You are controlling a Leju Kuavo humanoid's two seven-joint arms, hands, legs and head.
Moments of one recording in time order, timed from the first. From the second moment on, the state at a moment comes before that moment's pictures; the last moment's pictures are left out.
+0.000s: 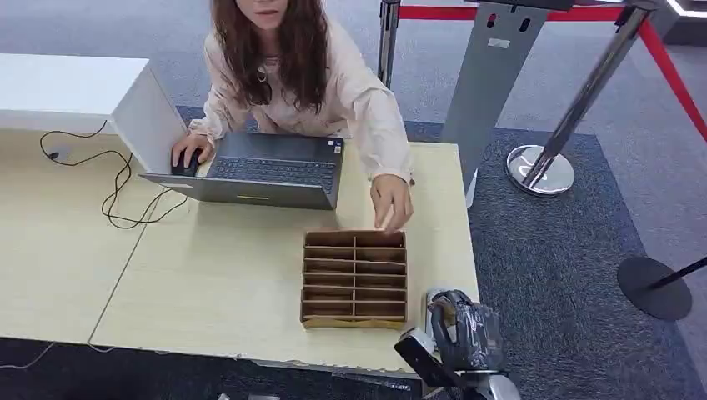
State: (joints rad) left arm -0.11 0.10 -1.11 -0.18 1.25 -0.27 -0.17; right arm 0.07 -0.14 0.53 -1.45 0.90 -0.69 0.18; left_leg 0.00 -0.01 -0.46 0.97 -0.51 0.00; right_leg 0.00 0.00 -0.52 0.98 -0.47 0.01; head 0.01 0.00
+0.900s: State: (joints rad) left arm -0.11 0.10 -1.11 -0.18 1.26 -0.26 -0.17; right arm 0.05 -0.06 0.52 -1.38 0.75 -0.70 0.04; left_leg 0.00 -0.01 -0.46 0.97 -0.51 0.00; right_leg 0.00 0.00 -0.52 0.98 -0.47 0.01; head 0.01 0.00
